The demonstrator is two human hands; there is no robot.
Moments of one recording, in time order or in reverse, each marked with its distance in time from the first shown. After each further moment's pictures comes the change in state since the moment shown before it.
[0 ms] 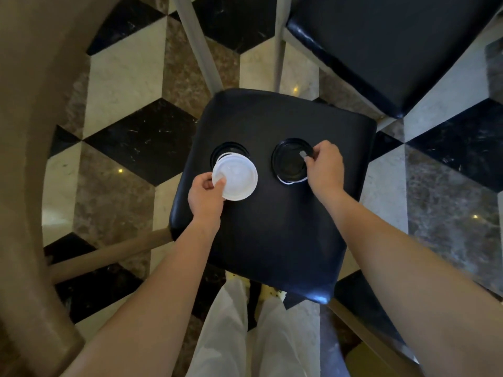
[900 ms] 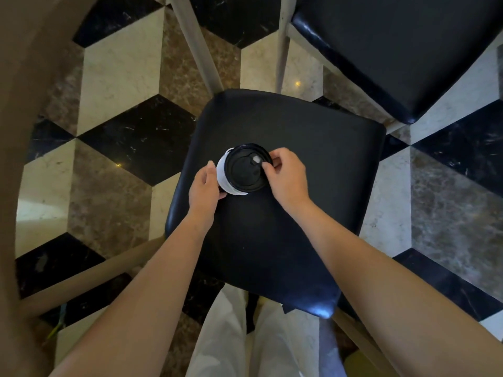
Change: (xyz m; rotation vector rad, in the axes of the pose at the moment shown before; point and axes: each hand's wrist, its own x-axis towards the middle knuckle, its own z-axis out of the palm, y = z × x) left_hand 0.037 0.006 0.010 -0.057 -0.175 -0.062; right_hand -0.013 -0.037 0.052 0.245 -0.159 -0.159
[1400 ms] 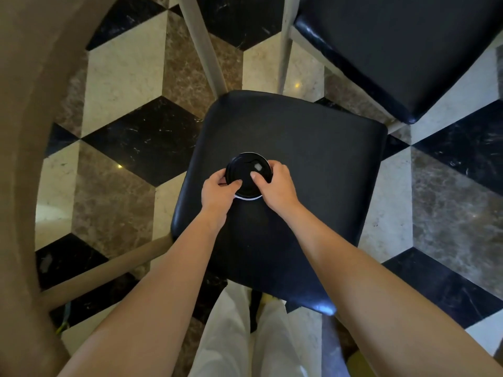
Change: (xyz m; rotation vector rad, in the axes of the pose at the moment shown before) left_hand -0.005 -0.003 0.007 0.040 -0.070 -0.007; right_hand -0.011 0.002 0.024 0.059 -0.173 0.170
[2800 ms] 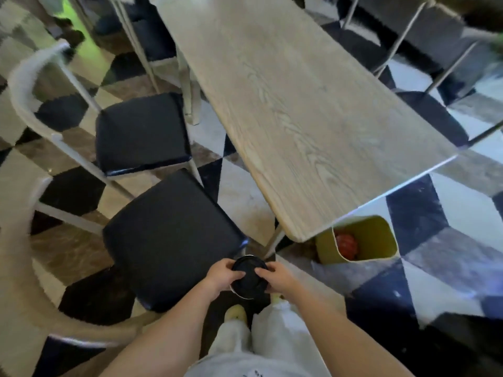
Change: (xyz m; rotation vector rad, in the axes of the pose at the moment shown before) left_hand -0.330 -0.037 -0.059 1.154 -0.921 0.327; right_hand -0.439 0.049 -0.001 0.954 0.421 0.581
